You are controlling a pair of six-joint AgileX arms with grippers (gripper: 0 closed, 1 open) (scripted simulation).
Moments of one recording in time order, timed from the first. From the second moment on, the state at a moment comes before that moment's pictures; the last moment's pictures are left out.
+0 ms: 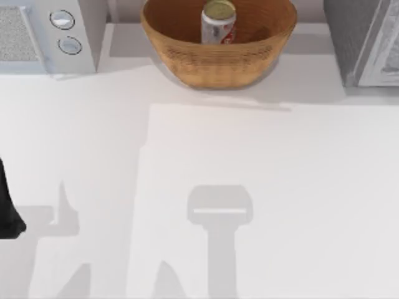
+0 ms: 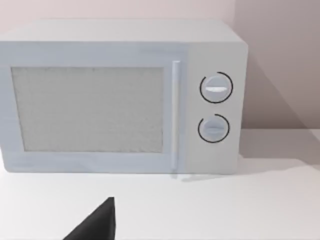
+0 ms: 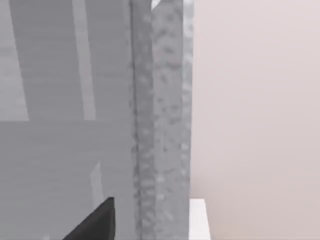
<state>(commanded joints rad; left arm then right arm) 0.00 0.00 0.00 0.00 0.00 0.00 -1.05 1.51 0.86 0.66 -1.04 0.03</state>
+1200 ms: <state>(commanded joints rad) 0.00 0.00 0.00 0.00 0.00 0.00 -1.04 1.34 1.74 -0.38 -1.03 0.03</state>
